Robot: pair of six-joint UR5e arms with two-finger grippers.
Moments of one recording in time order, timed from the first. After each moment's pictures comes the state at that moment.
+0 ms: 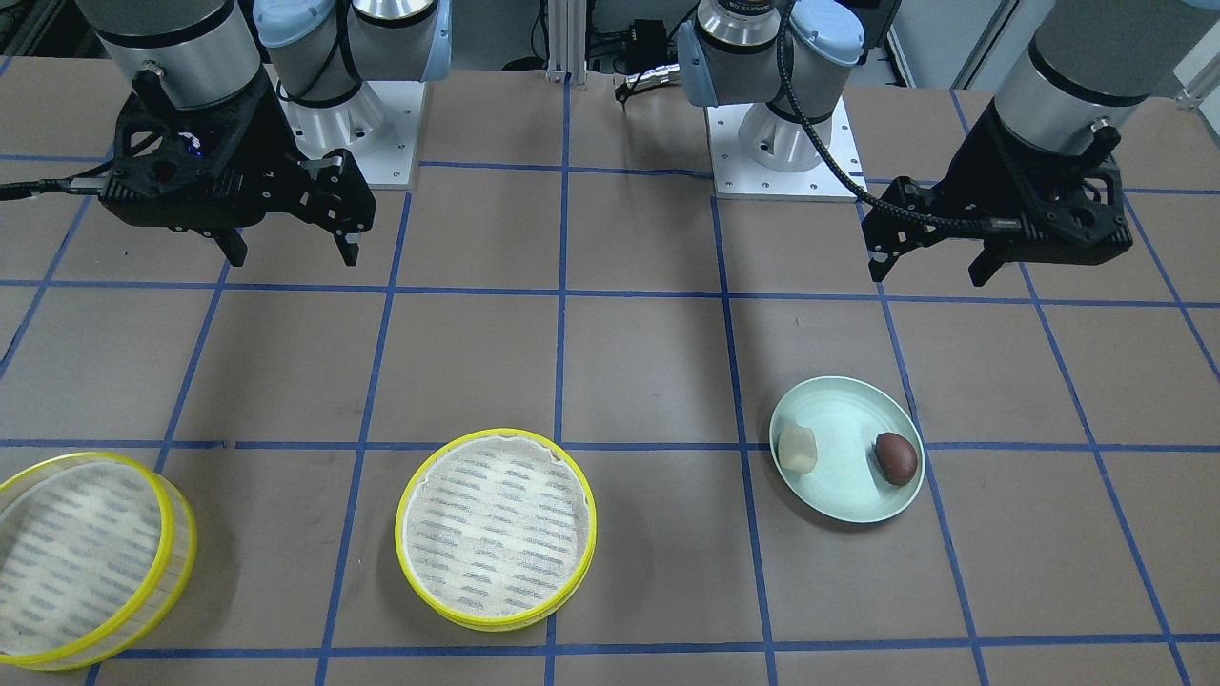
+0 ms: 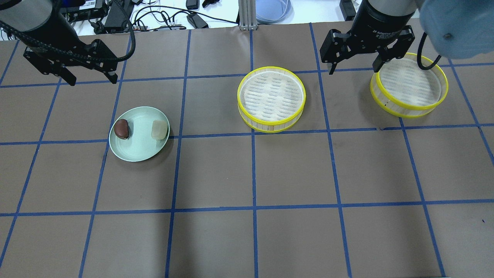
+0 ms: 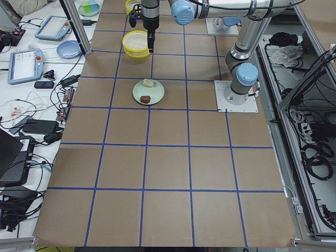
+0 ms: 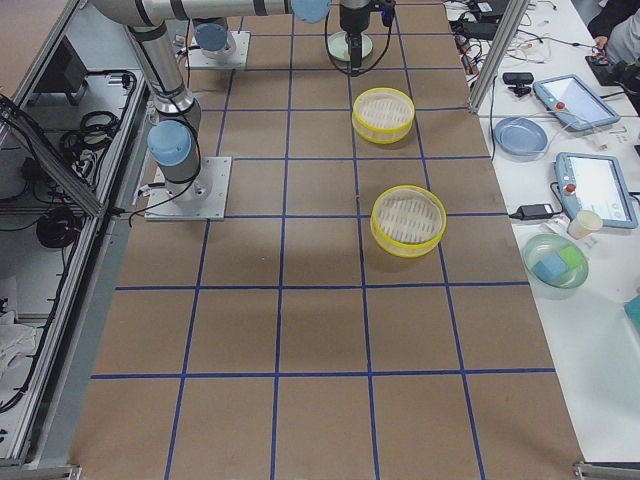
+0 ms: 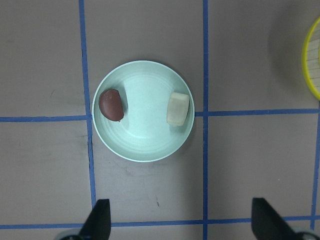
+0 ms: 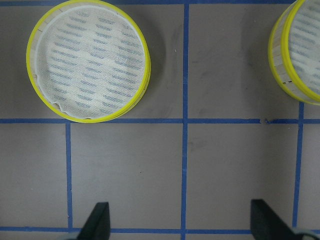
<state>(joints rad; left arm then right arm) -1.41 -1.59 -1.52 -1.58 1.56 0.17 1.61 -1.54 1.50 -1.61 -1.56 0.03</state>
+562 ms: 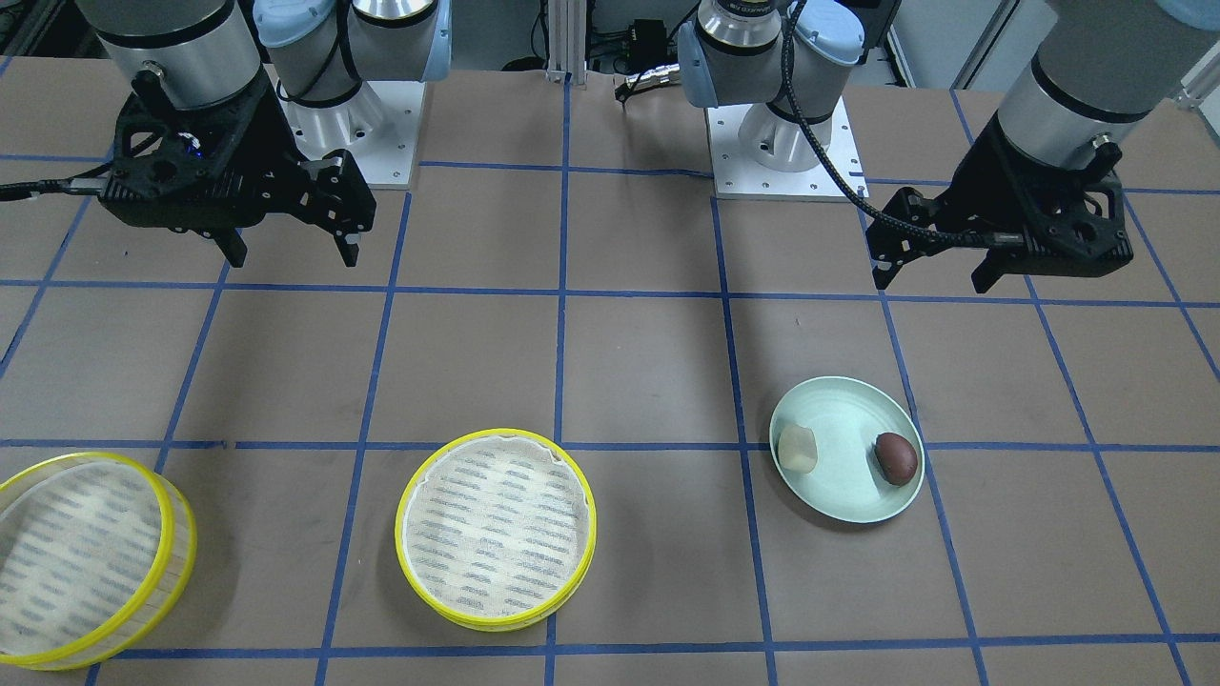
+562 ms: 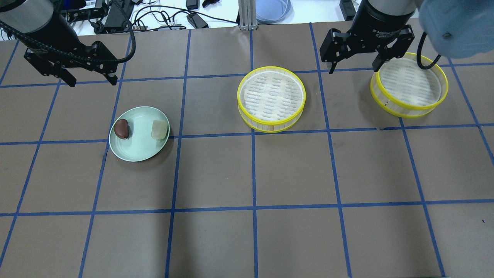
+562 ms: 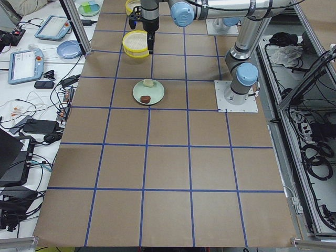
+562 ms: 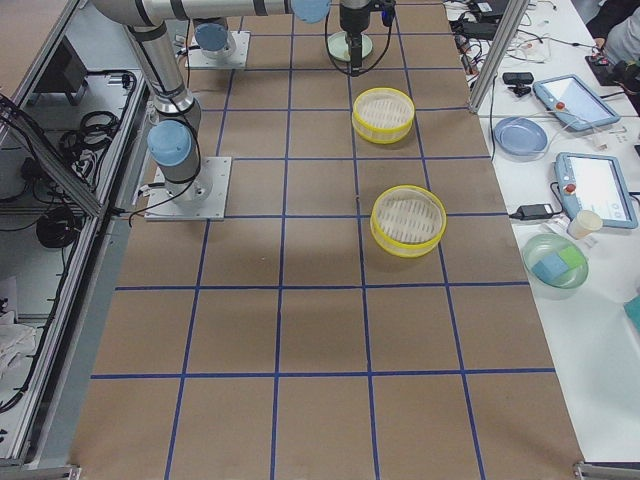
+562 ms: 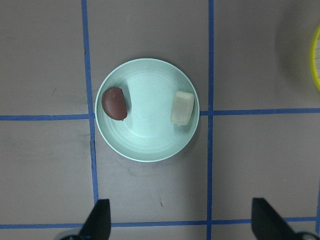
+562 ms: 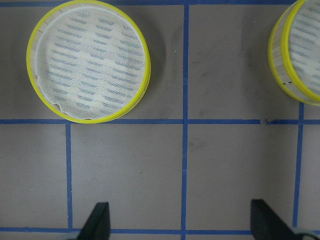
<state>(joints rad) -1.40 -1.61 -1.53 -1.57 1.56 0.18 1.61 -1.53 1.50 -1.62 -1.56 0.03</state>
